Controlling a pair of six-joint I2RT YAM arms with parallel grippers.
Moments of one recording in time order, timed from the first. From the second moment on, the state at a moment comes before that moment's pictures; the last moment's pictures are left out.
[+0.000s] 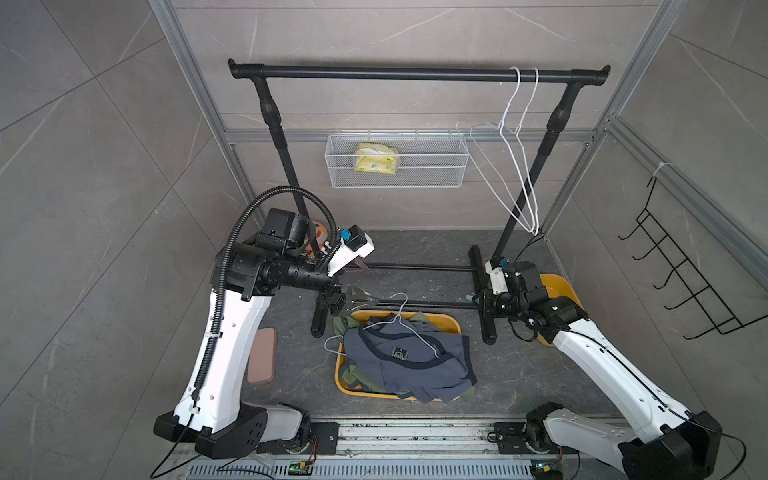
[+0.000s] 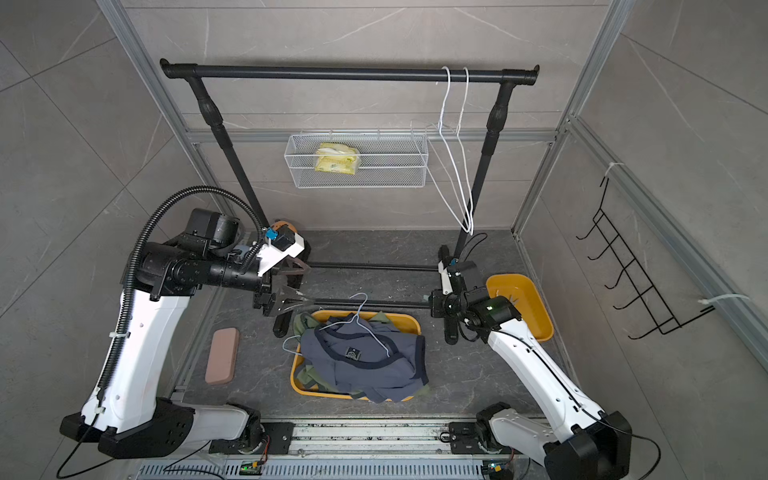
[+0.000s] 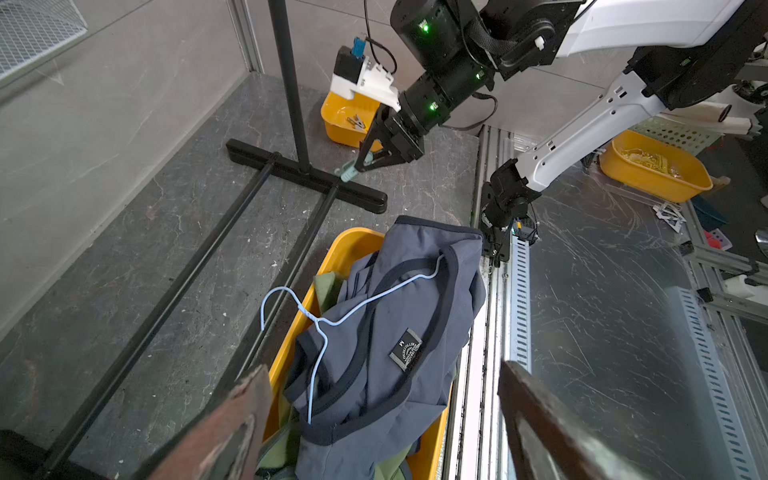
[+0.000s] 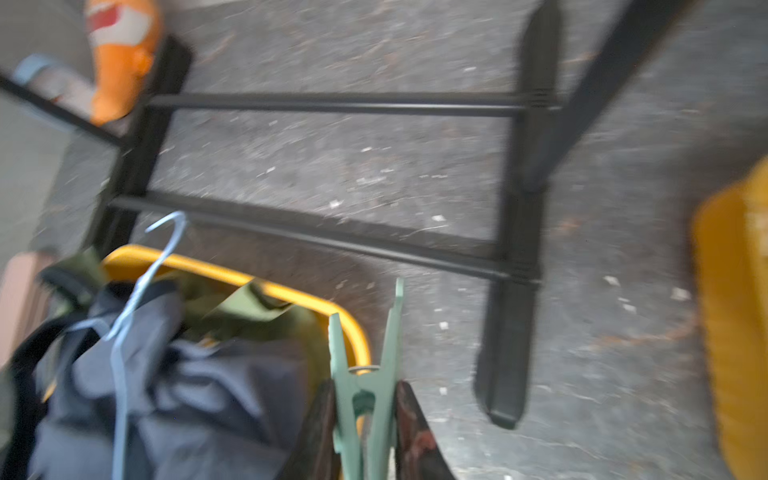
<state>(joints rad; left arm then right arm) -0.34 1.36 1.95 -1.49 0.85 0.66 0.32 1.14 1.02 -0.71 -0.05 0.31</state>
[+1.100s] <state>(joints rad) -0.34 1.50 1.95 -1.48 0.91 0.72 -0.41 1.49 0.93 -0.52 -0.07 0.37</state>
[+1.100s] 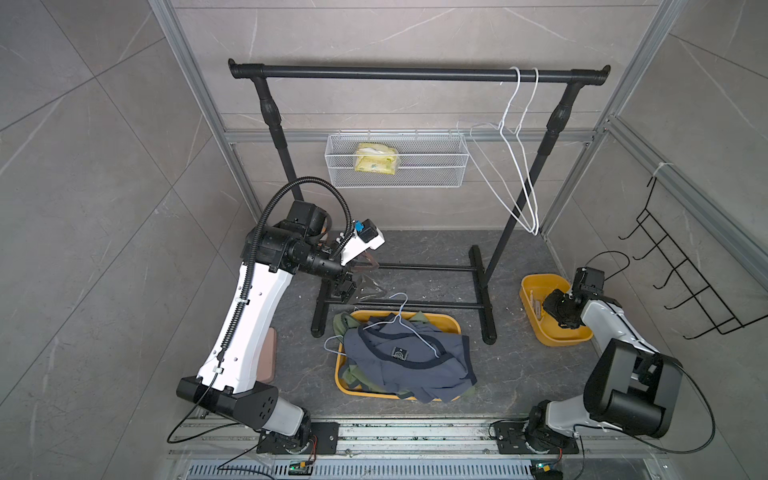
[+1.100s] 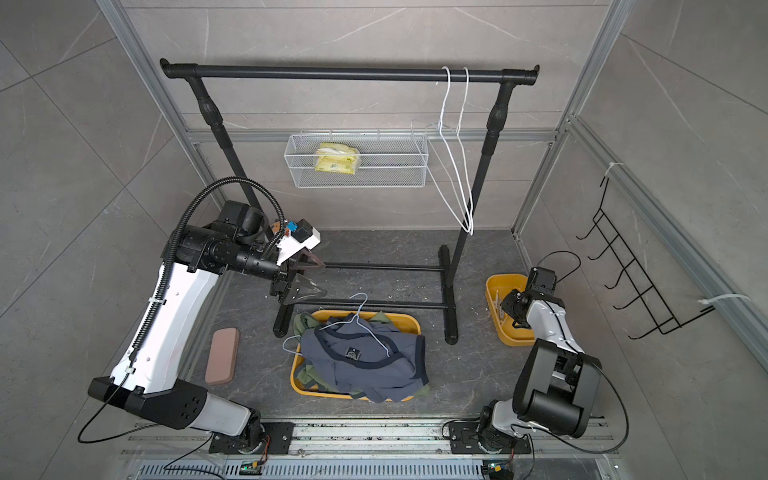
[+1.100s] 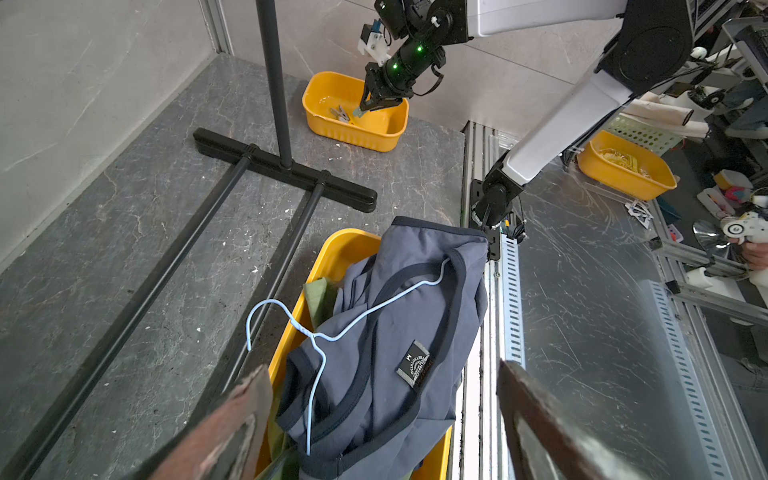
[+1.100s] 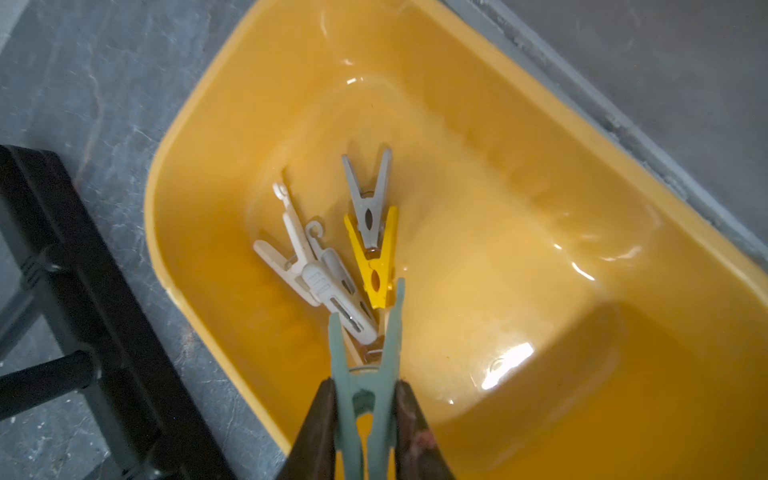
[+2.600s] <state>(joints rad) -0.34 1.41 1.96 -1.60 0.78 0.81 0.58 0.97 0.96 -0.87 -0.50 0.34</state>
